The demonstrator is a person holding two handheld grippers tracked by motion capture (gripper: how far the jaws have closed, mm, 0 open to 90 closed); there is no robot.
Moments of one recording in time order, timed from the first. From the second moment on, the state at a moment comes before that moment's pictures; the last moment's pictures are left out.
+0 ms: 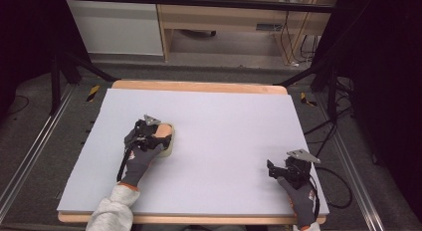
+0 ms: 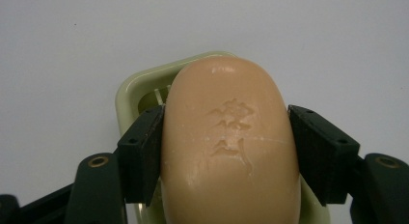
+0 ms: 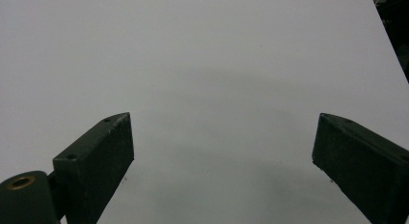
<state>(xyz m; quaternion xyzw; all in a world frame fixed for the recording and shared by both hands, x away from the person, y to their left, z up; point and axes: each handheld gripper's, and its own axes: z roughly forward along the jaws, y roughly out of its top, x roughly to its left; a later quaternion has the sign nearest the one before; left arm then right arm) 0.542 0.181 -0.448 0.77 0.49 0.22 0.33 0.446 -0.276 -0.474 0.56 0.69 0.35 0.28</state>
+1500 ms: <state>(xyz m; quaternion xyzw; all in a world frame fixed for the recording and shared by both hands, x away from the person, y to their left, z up) 0.539 0.186 -0.445 0.77 0.50 0.21 0.35 0.446 -0.276 -0.474 0.56 0.69 0.35 0.28</state>
